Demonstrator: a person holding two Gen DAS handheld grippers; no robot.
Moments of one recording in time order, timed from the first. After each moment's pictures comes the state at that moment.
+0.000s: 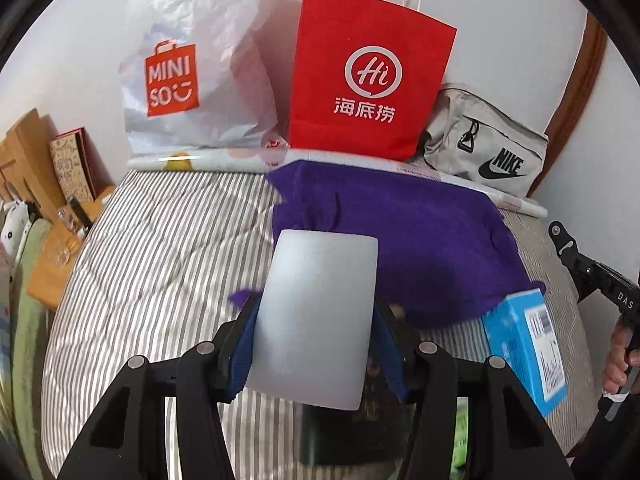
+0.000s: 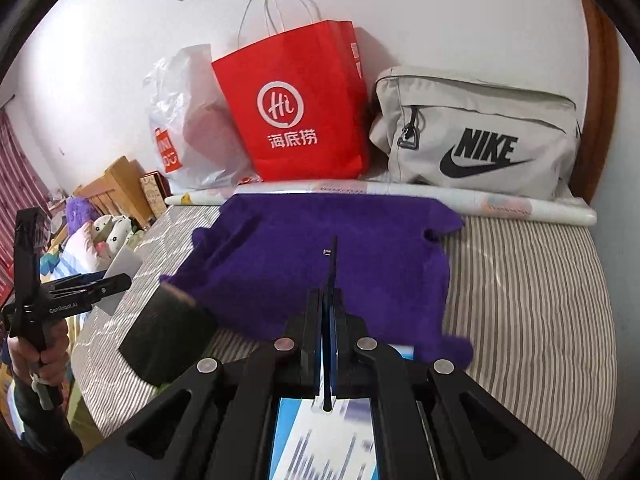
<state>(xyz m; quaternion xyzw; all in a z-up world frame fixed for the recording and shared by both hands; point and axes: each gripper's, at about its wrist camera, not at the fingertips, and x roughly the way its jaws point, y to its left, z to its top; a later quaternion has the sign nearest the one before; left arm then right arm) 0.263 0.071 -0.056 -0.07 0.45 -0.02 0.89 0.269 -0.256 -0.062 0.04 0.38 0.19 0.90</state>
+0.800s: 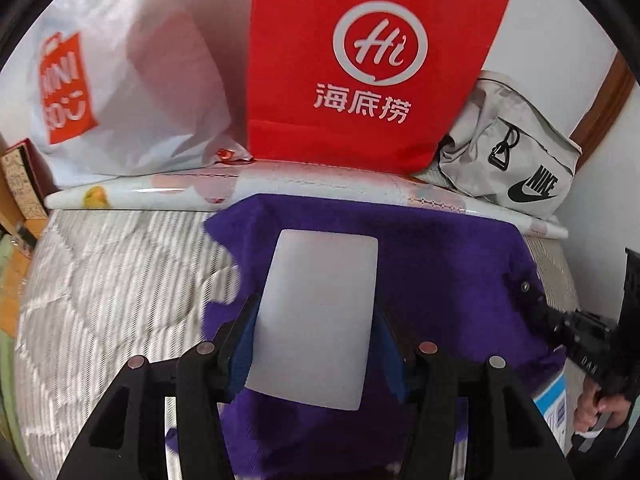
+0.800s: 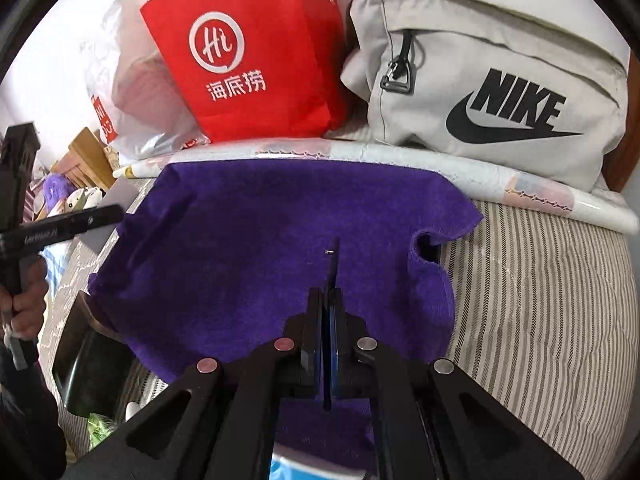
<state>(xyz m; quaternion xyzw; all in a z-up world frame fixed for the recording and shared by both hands) 0.406 0.046 -0.097 -0.08 0.50 -0.04 0.86 0.375 -0.253 -0.132 0.01 0.47 0.18 0.87</state>
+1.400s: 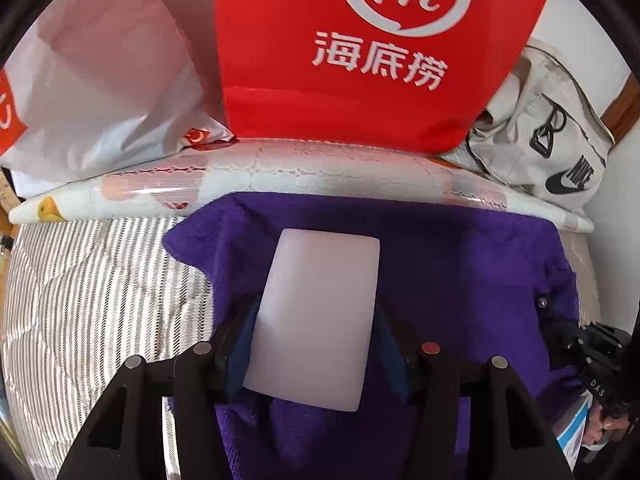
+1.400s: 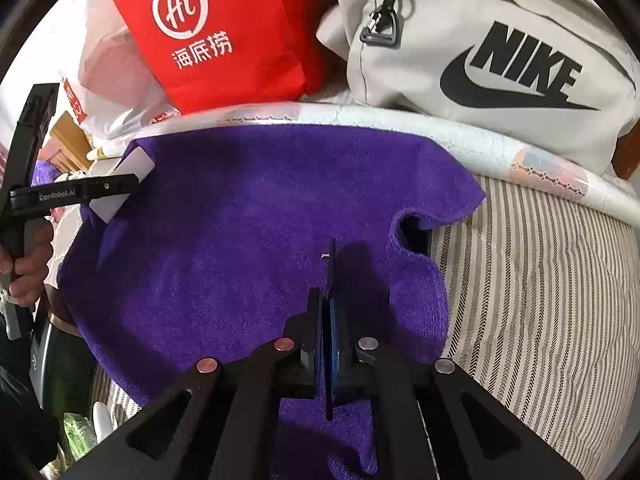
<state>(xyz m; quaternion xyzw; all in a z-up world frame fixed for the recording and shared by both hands) 0.461 0.032 -0.137 -0.06 0.55 -0.04 0.83 0.401 -0.256 -0.162 -0.01 0.51 0.16 0.84</state>
